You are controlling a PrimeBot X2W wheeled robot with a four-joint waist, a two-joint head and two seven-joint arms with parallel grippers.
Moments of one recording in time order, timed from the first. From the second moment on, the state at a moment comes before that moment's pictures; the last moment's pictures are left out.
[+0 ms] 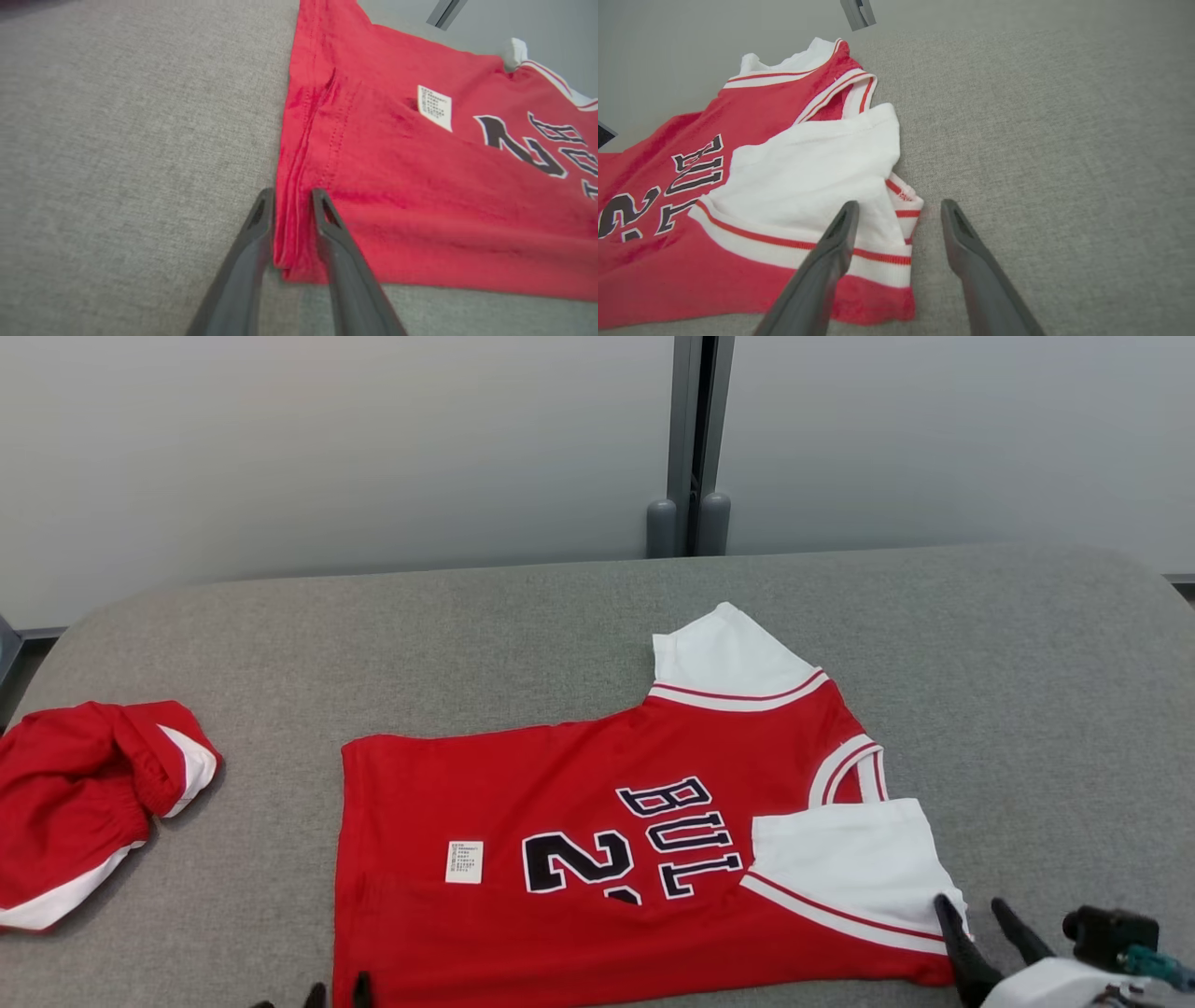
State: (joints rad) left arm -0.01 0.05 -0.12 0.71 -0.47 0.00 -0.26; right arm -0.15 -0.25 0.37 0.73 0.70 0.13 -0.26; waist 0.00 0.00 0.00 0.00
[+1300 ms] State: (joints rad) left arm -0.75 0.08 -0.13 1.14 -0.35 -0.03 -0.26; right arm -0.79 -0.21 0.50 0.84 0.50 0.13 -0.23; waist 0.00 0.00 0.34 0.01
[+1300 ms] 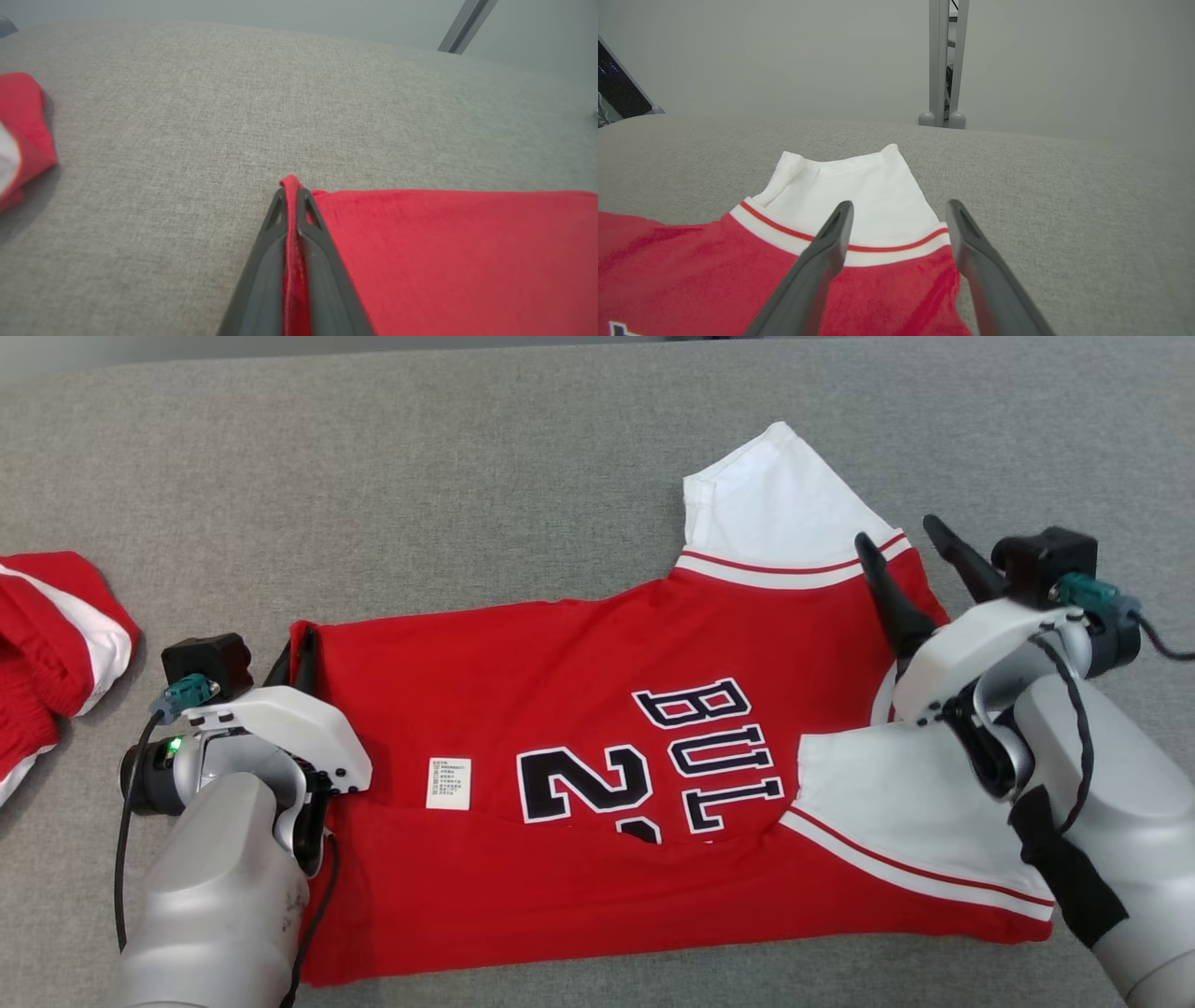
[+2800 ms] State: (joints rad) left arm -0.78 0.06 -0.28 0.81 -0.42 0.01 -0.26; right arm -1.27 -0.30 0.46 1.27 0.43 0.13 -0.25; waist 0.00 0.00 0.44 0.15
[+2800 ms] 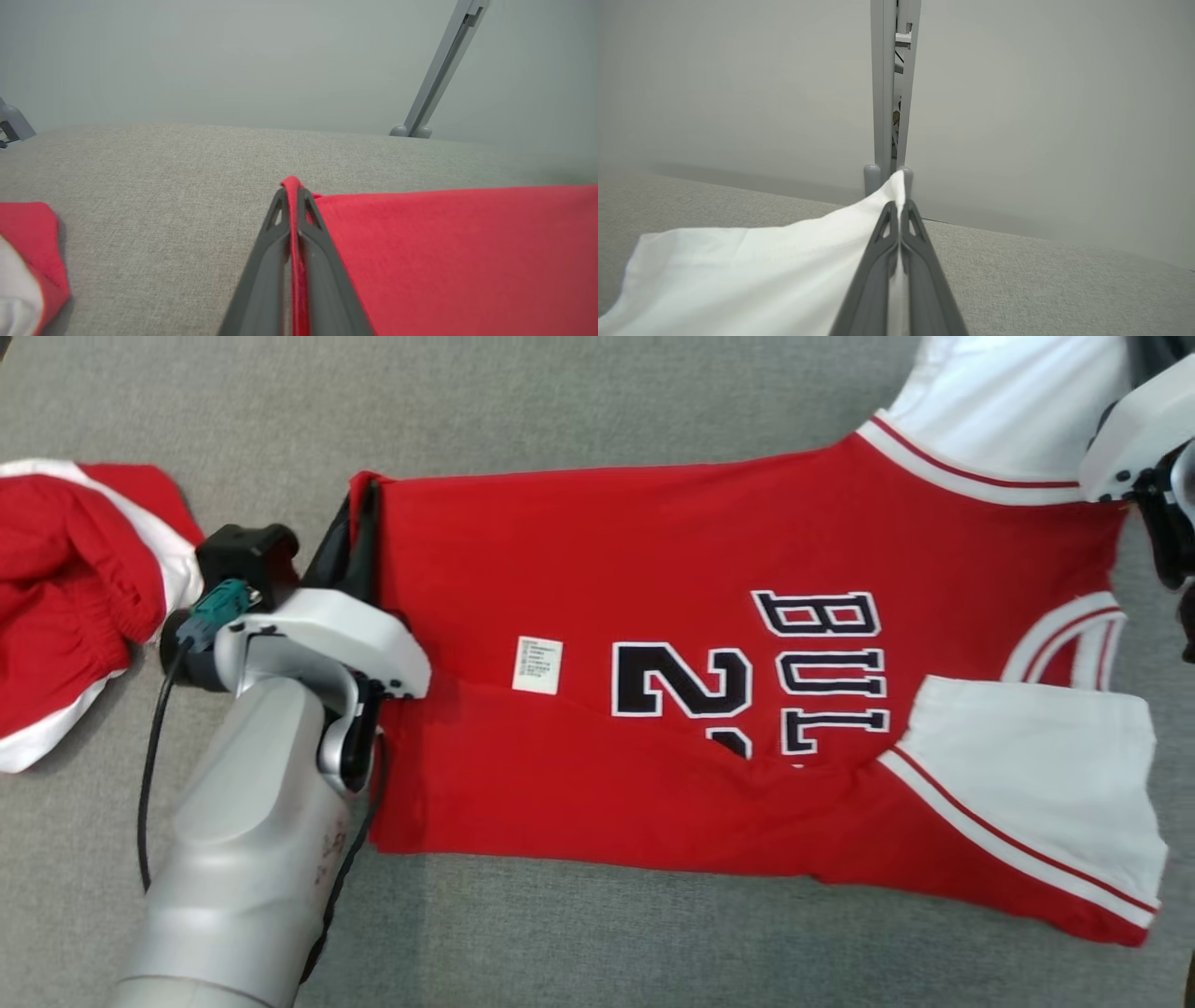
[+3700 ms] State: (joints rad) left arm -0.33 0.10 -0.06 0.75 -0.28 -0.09 -0.26; right arm -0.43 -0.23 0.41 0.71 0.62 0.13 -0.26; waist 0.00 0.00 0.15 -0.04
